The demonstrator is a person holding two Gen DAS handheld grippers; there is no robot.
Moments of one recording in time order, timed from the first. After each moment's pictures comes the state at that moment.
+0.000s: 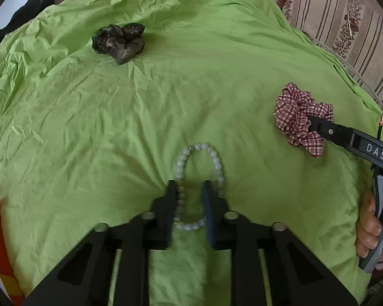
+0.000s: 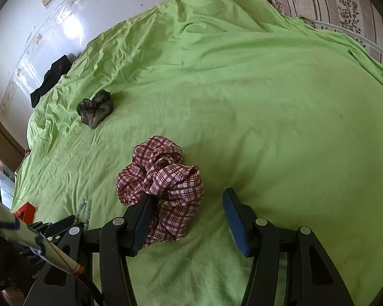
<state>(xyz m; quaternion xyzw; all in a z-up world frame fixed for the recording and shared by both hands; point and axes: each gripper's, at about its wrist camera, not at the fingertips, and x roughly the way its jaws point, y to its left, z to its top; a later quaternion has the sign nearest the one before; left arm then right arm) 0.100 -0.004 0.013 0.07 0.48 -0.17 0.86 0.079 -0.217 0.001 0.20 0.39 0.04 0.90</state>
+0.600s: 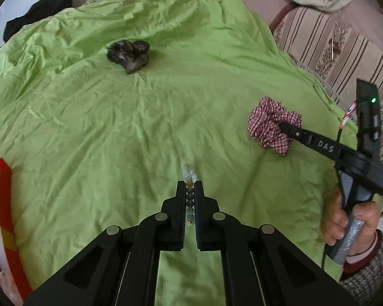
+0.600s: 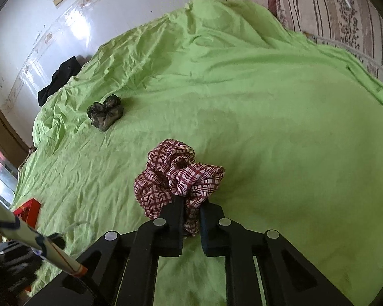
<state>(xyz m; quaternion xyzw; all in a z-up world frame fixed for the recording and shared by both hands) 0.043 0.007 0.060 0.01 0.45 -0.17 0.87 0.062 -0.212 0.024 0.18 0.37 0.04 0.91</state>
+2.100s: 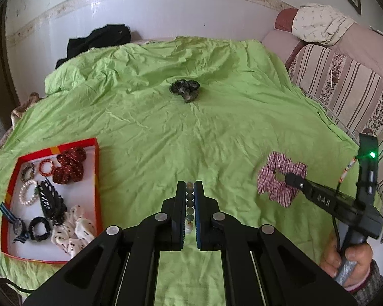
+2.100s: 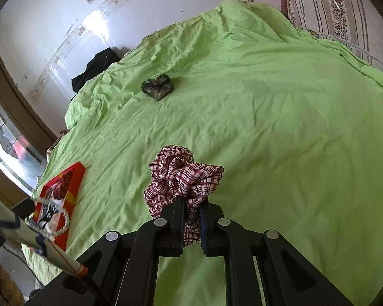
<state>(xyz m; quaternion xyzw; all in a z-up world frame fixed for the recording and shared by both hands) -0.096 0.073 0.144 0.02 0.37 -0.07 0.93 -0.067 -0.138 0.051 0.20 0.37 0.10 0.90</state>
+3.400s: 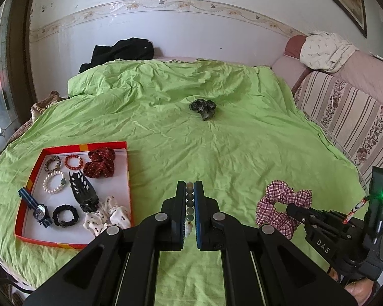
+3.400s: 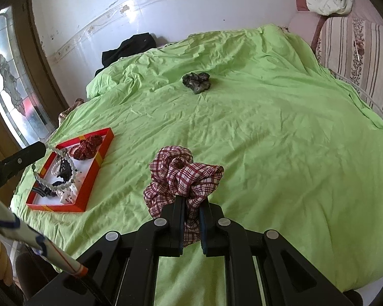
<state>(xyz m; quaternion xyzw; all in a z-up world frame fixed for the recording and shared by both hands) -0.149 0.118 0.174 -0.03 0.32 -0.04 0.94 -0.137 -0.063 0.092 0.09 0.36 0.12 0.92</state>
